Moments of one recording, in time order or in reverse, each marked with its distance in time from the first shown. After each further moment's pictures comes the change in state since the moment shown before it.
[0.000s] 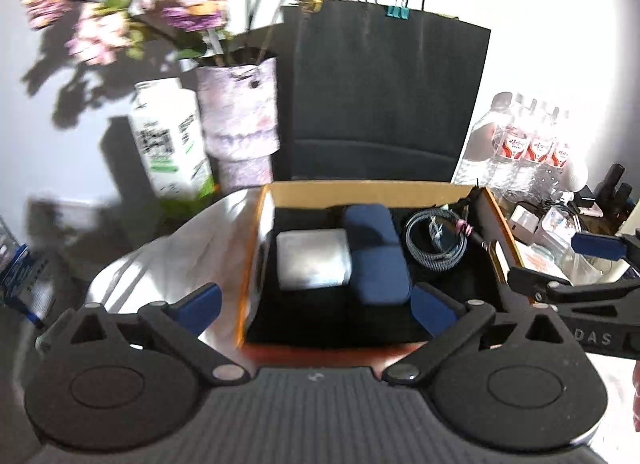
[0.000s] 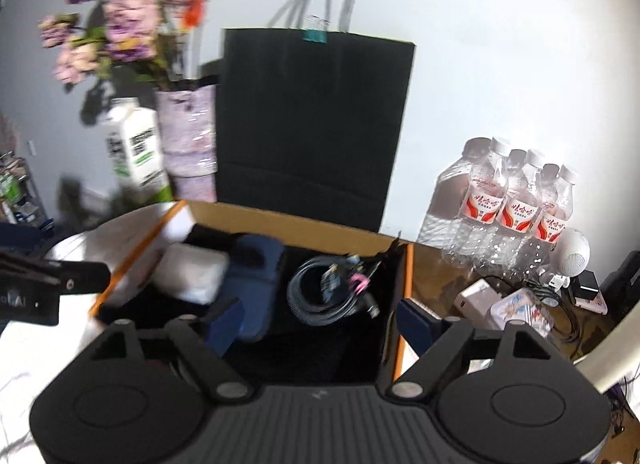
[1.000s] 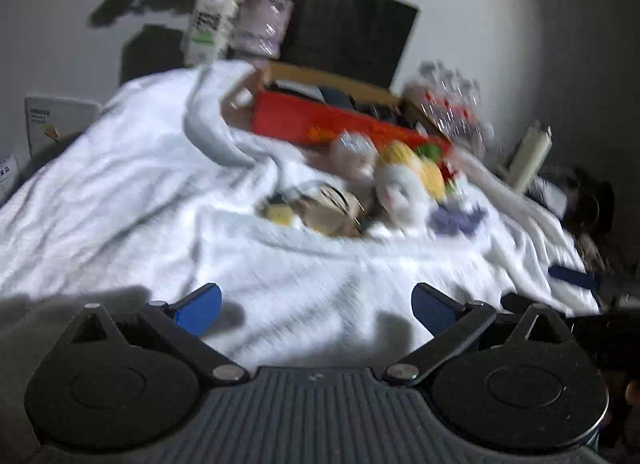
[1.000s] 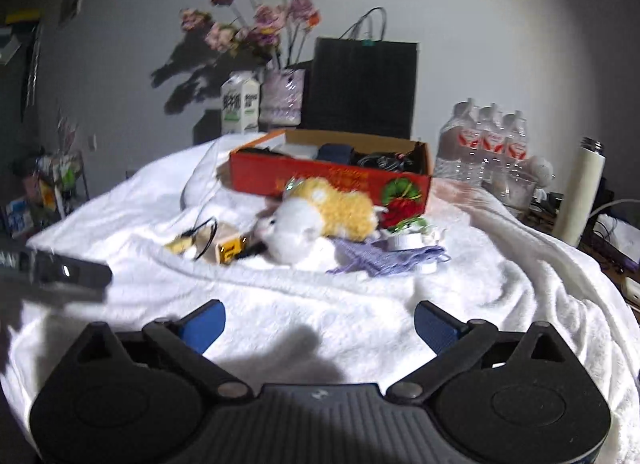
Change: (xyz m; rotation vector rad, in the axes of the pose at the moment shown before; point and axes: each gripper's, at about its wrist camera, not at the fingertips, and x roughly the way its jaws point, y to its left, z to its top) left arm -0.112 0.074 -0.322 -0.160 -0.148 -0.259; right arm -0.163 0.082 -0.316 -0.033 -0.208 0.034
